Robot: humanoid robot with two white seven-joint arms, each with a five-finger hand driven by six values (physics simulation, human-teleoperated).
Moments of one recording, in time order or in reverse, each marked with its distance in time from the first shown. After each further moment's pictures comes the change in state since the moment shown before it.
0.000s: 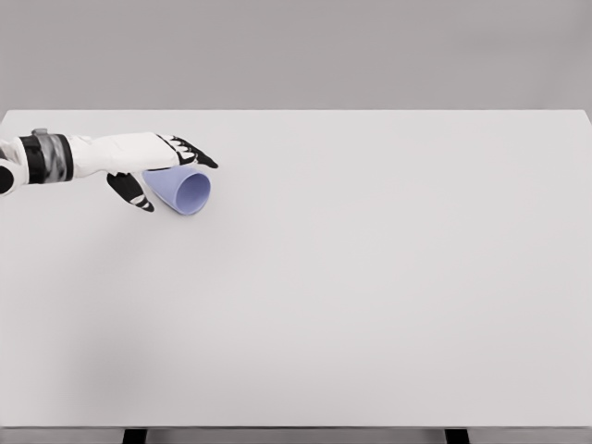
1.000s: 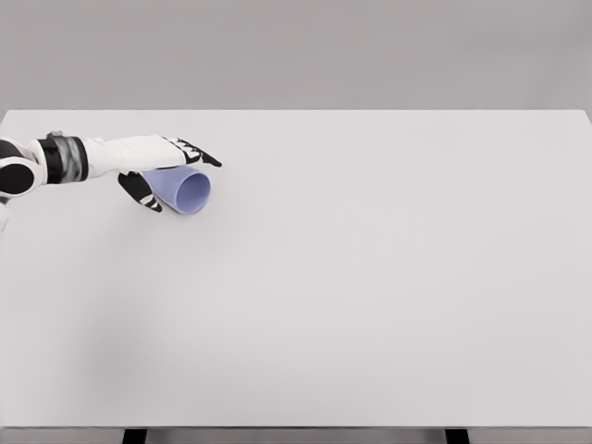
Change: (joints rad) left arm -0.009 -0.086 0.016 0.132 -0.038 0.000 0.000; right arm -0.002 0.000 0.000 0.000 0.000 0.000 0.000
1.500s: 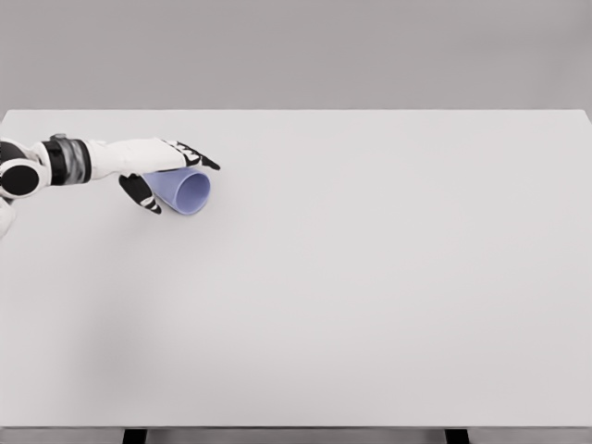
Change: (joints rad) left arm -0.002 -0.020 0.003 0.036 -0.029 0.000 0.000; right arm 0.002 0.000 0.000 0.000 0.000 0.000 0.000
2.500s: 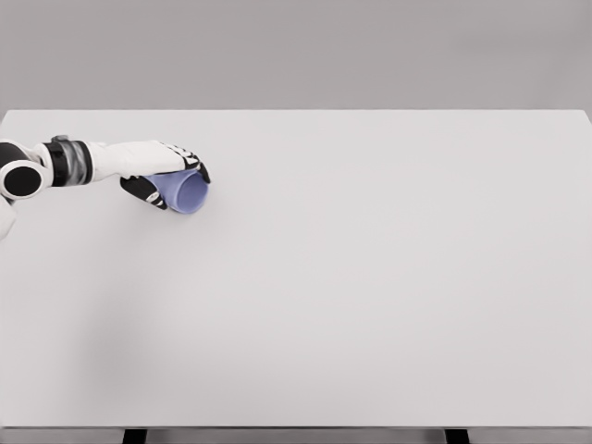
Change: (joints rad) left arm 0.000 -0.004 0.002 0.011 -0.035 0.002 -0.001; right arm 0.000 0.000 0.000 0.000 0.000 0.000 0.000
